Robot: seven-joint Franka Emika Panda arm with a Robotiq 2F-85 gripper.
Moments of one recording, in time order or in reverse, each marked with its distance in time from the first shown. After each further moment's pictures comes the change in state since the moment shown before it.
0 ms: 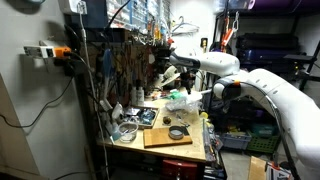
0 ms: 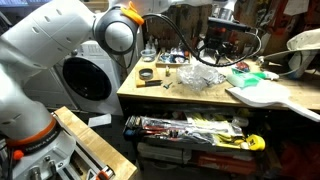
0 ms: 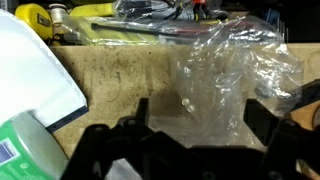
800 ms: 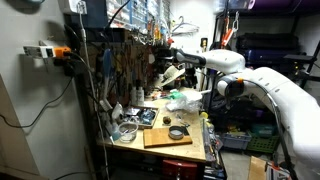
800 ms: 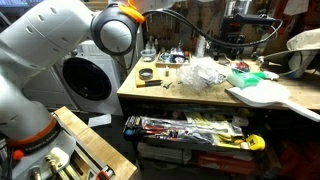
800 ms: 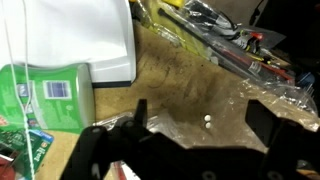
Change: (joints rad) arm -0.077 -0.025 0.001 0.004 0.005 0.171 -0.535
